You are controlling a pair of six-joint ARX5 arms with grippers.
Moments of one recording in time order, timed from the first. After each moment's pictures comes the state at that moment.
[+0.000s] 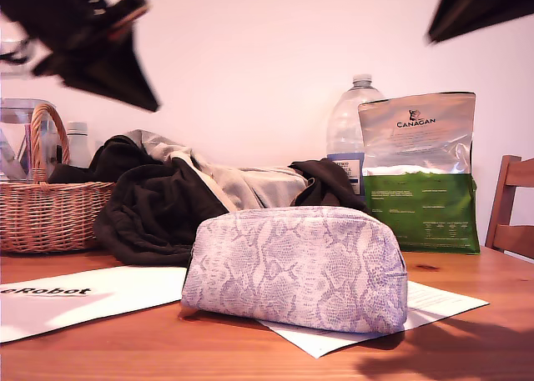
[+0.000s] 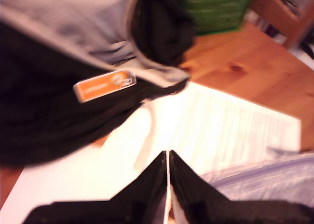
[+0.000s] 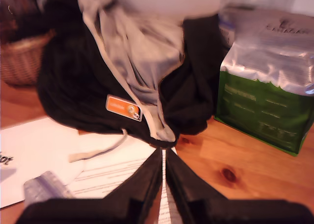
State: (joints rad) left arm -0.39 1.20 0.85 -0.19 0.24 -0.02; right arm 0.56 0.81 0.65 -0.15 0.22 0.07
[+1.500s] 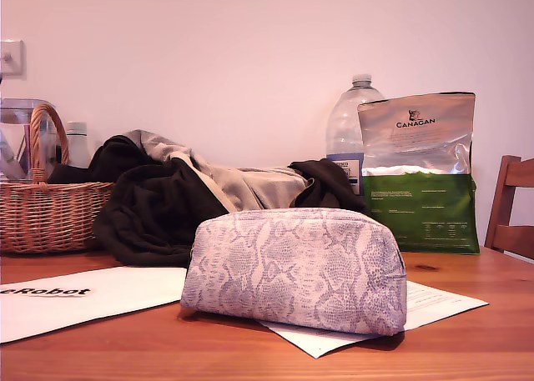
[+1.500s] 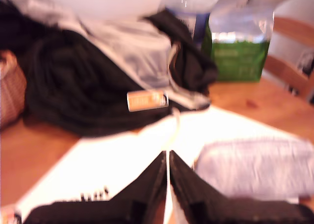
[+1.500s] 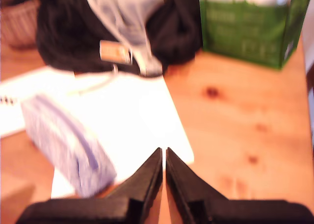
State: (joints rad) left arm -0.33 0.43 0.39 -0.34 0.17 -0.10; right arm 0.19 0.28 0.38 -0.54 -0.17 0.04
